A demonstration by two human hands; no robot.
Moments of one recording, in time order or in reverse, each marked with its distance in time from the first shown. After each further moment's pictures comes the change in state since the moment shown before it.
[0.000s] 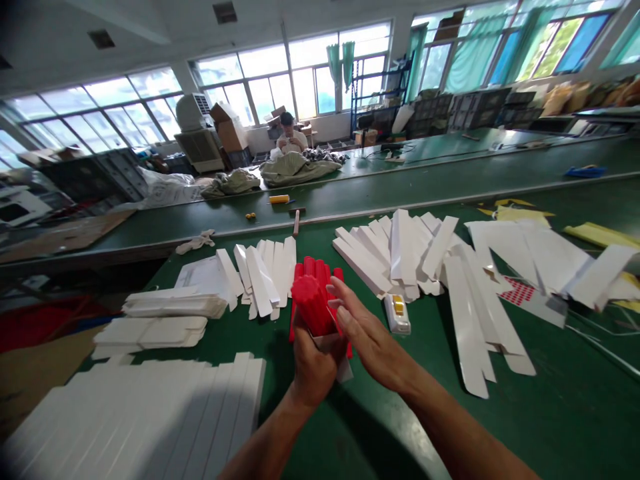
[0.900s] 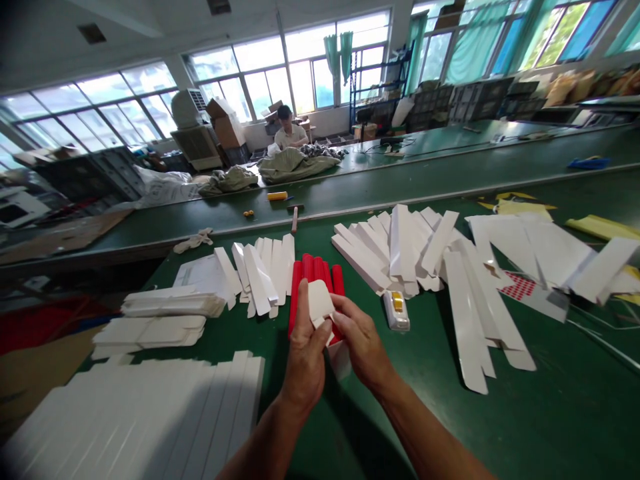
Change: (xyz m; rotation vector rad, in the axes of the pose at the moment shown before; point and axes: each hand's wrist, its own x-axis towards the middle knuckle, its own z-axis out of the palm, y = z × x) left_hand 0.020 0.029 -0.002 -0.527 -0.202 -0.399; right_hand 0.009 0.042 0.026 0.400 0.220 0.045
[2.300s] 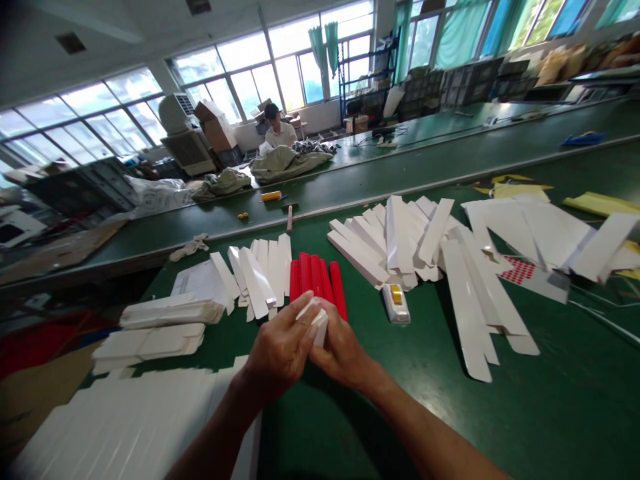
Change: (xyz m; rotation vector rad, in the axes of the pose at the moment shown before) left_hand 0.030 0.043 -0.045 1.156 -0.450 0.758; right_hand 0.005 0.032 0.002 -0.563 -0.139 -0.501
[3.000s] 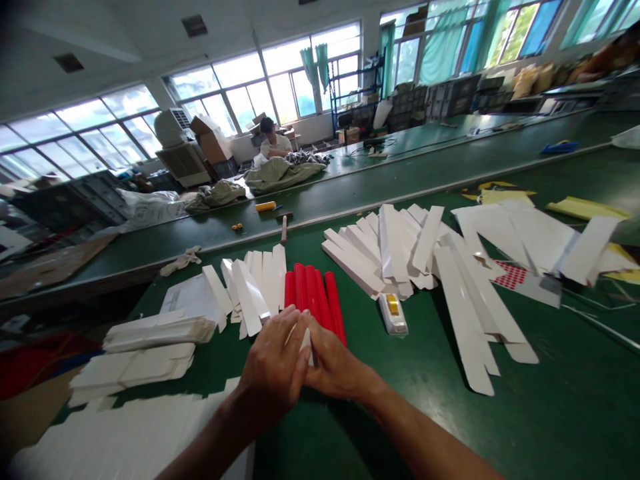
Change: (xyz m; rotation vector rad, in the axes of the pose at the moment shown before) left_hand -0.003 -0.006 0.013 0.296 -0.016 0.089; right_hand 0.017 0.006 -0.002 0.201 -0.214 0.010
